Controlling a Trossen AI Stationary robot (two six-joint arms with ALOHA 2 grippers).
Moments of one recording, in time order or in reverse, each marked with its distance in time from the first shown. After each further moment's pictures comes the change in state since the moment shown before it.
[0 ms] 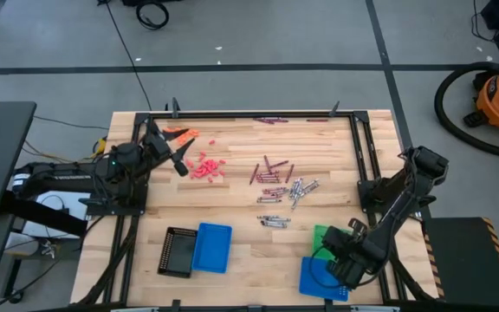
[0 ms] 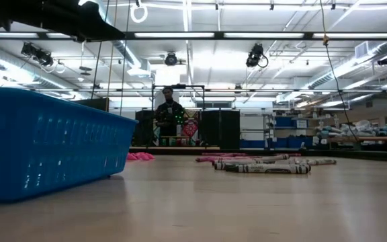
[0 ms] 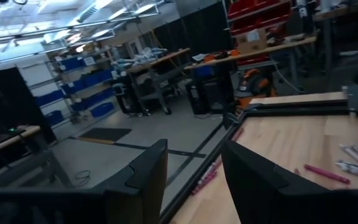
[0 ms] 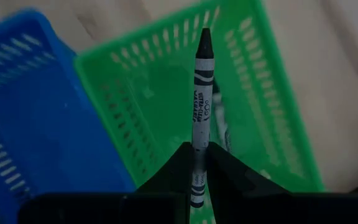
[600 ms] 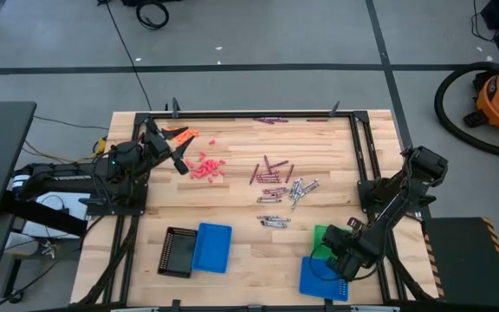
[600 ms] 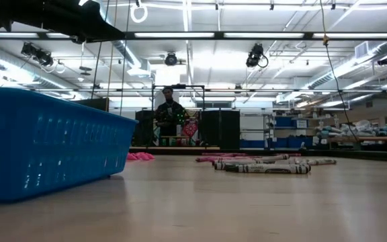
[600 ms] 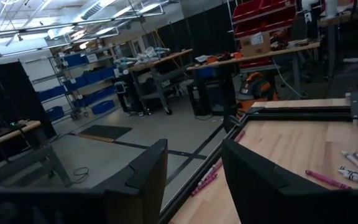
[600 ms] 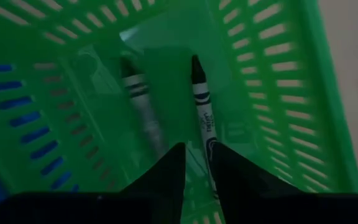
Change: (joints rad) left arm 0.013 0.000 0.000 0.008 0.001 -0.031; right arm -0.018 0.002 -0.210 0.209 -0.052 -0.029
